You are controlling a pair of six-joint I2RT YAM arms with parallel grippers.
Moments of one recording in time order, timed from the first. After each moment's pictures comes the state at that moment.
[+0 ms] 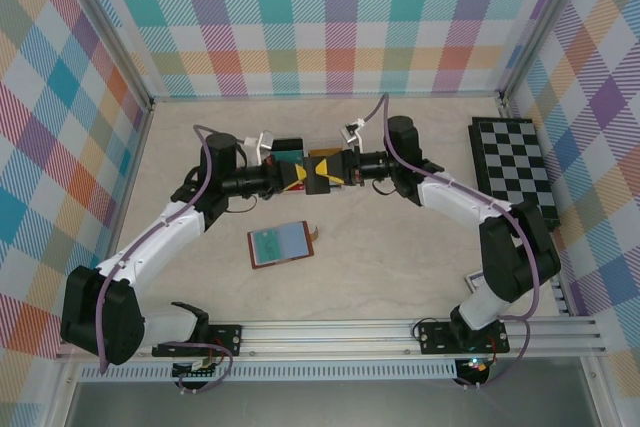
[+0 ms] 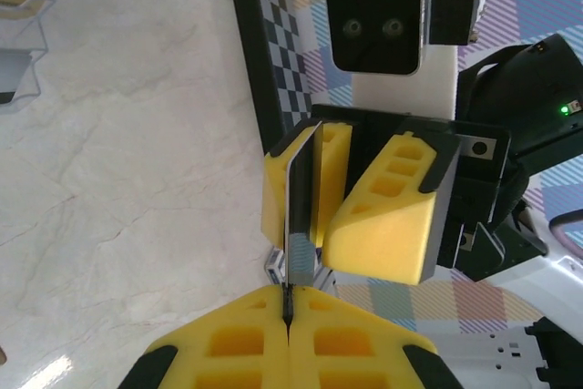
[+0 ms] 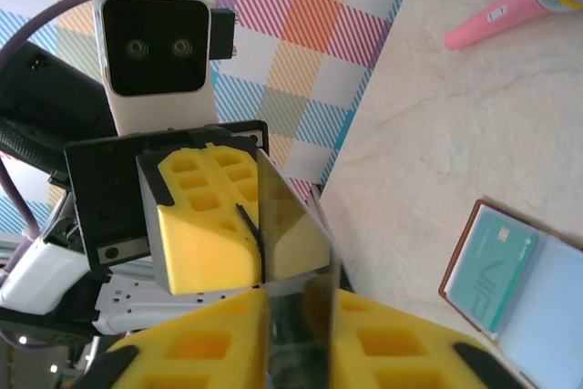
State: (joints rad) left arm -0.37 1.26 0.89 -0.03 0.80 -0.90; right arm 0.49 1.60 1.04 0.26 -1.07 0.96
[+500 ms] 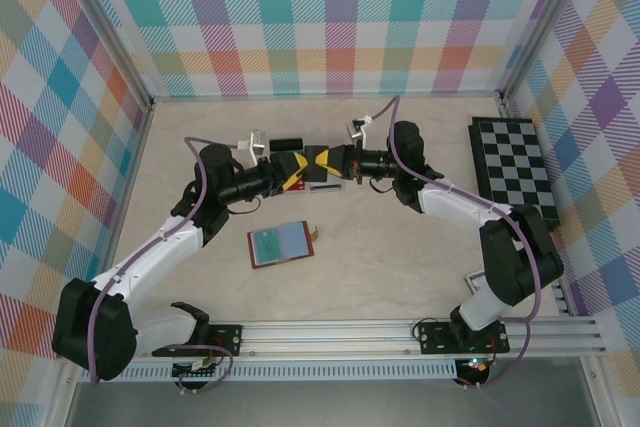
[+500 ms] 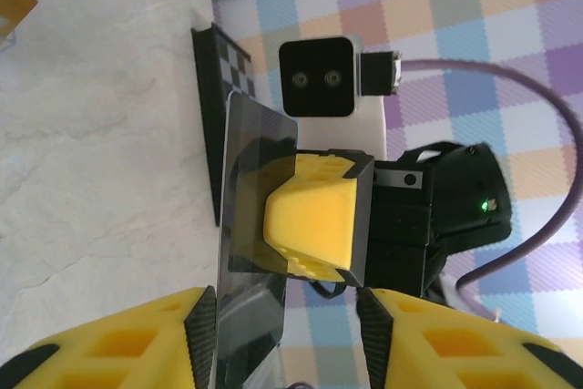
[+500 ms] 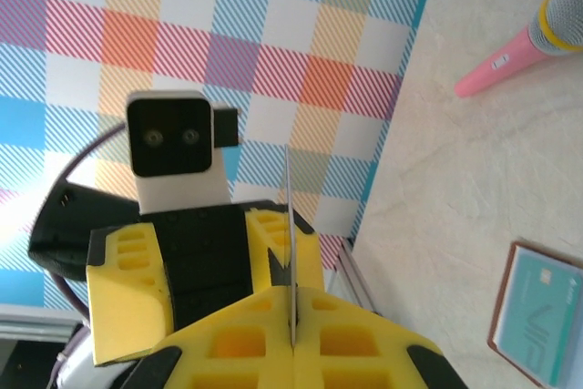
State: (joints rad) left arm -0.42 1.18 0.78 0.23 0.65 -1.18; right arm 0.50 1.58 0.97 0.51 -0.91 1.24
